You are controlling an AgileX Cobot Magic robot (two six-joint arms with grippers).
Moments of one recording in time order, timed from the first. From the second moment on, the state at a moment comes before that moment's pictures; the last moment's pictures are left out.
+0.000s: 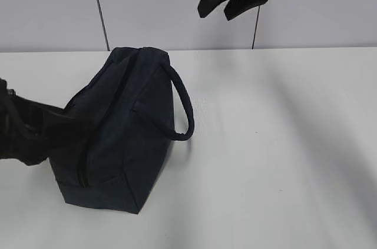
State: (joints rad) left arm -0.30 1.10 -0.53 -1.20 0.46 1.16; right arm 0.26 2.13 -2.21 0.37 1.23 -0.16
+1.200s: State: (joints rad) left arm -0.30 0.71 -0.70 -0.18 0.90 0.18; right arm 0.53 0.85 -0.95 -0.09 1.13 0.19
